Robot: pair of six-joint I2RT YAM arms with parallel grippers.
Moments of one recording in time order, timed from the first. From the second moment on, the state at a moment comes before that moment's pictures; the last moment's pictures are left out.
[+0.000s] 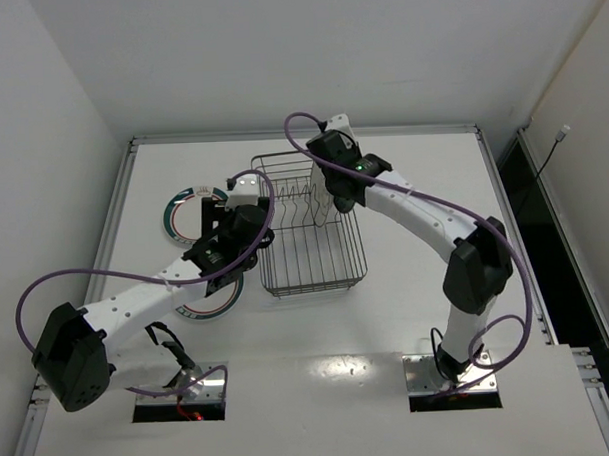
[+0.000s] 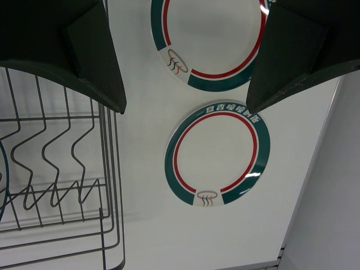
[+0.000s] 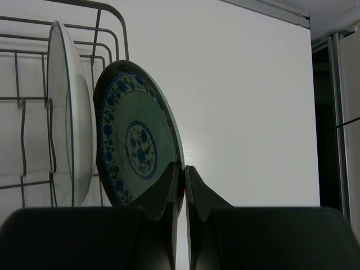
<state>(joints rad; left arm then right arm) -0.74 1.21 0.84 -0.12 -0.94 -0.19 0.65 1.78 1.61 -0.61 0.77 0.16</state>
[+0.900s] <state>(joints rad) -0.74 1.26 0.84 -0.13 -0.97 -0.20 0.65 1.91 1.61 -0.56 0.70 0.24</state>
